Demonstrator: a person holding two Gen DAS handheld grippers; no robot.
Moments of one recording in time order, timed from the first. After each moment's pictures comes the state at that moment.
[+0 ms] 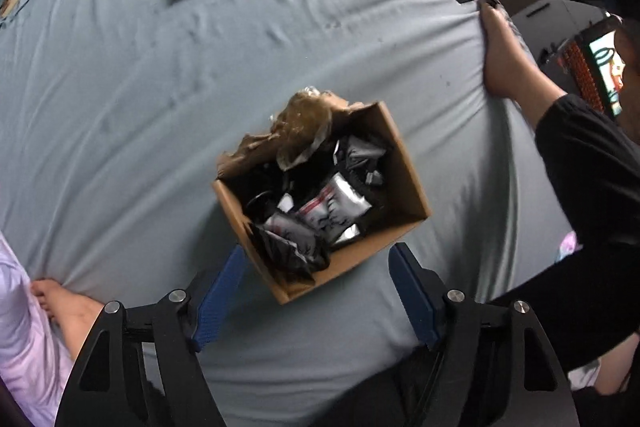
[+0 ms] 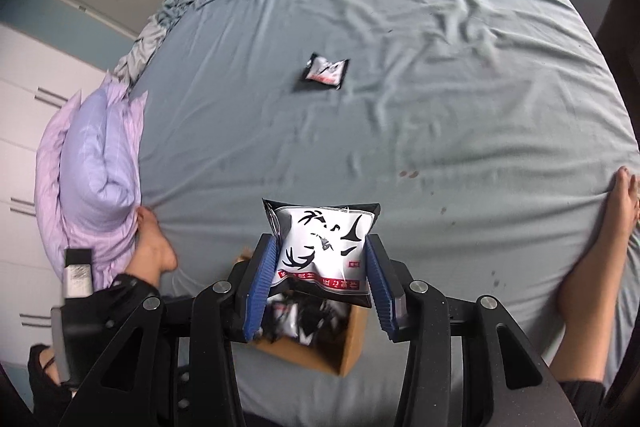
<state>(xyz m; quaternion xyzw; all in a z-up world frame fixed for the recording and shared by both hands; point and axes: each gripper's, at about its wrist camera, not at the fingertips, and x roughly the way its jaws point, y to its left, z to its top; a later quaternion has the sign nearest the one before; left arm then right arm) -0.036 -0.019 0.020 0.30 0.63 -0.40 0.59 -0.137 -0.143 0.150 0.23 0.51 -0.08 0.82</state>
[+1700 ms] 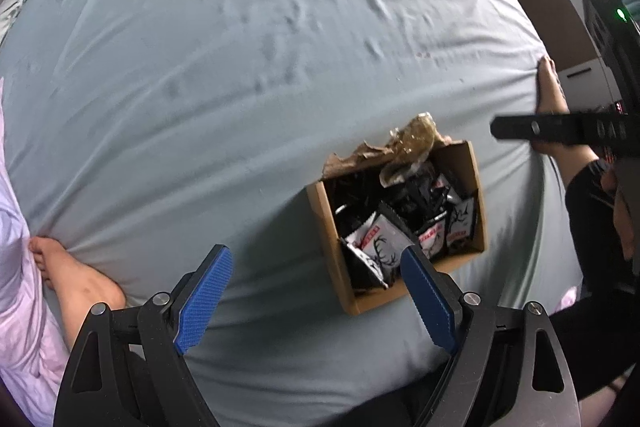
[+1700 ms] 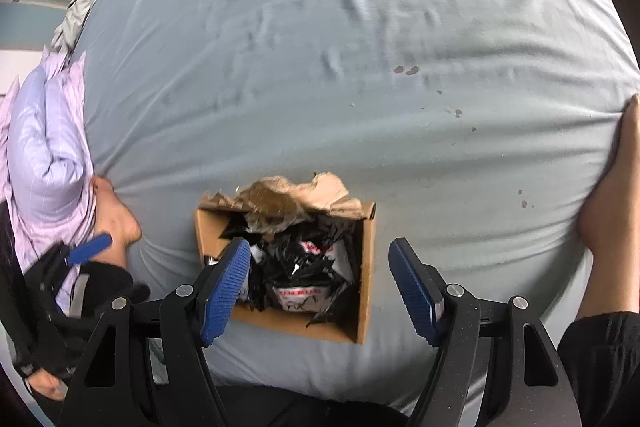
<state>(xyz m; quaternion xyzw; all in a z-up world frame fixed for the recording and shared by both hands) 0.023 0.038 0.001 0.24 0.66 -0.33 0.63 -0.086 -0.150 0.071 0.27 0.61 -0.14 0.73</state>
